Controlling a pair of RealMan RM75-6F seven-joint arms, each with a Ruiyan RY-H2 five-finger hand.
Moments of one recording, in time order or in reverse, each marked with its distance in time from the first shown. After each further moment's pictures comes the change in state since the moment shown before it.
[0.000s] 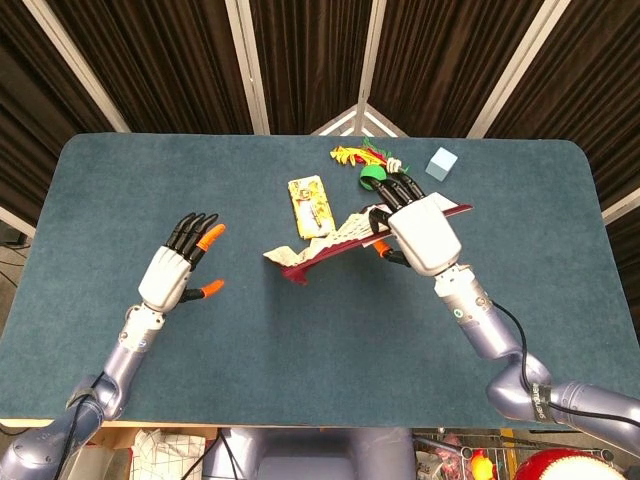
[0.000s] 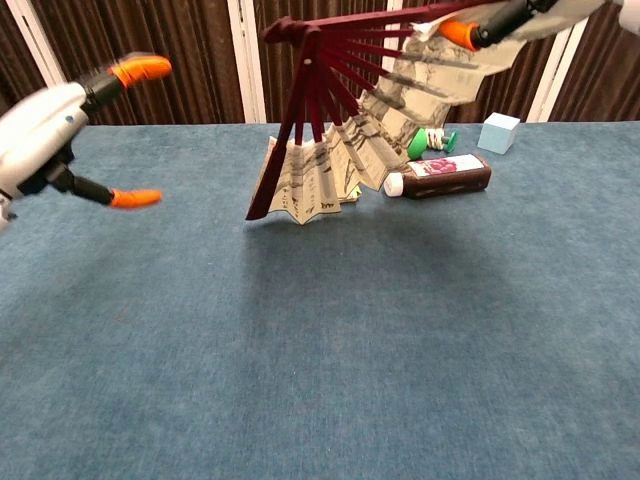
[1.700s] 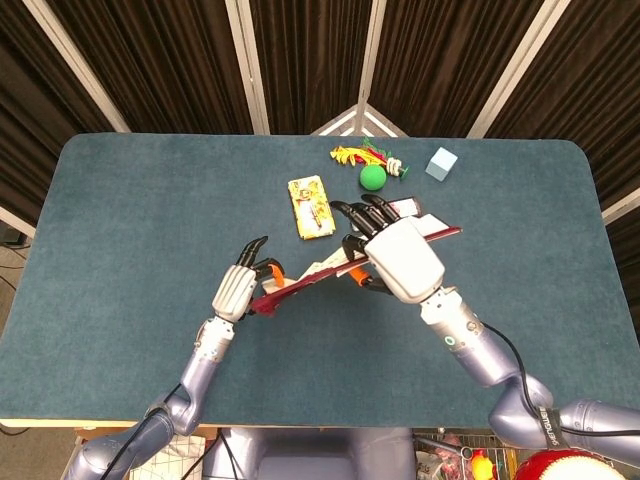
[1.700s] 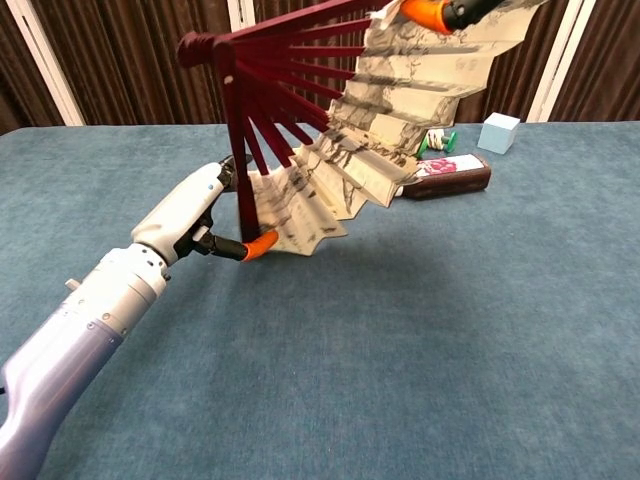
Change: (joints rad) left arm -0.191 -0.291 -0.094 -0.092 -0.227 -0.255 0.078; right arm -0.014 0.083 -0.006 -0.235 -0.032 0.003 -0.040
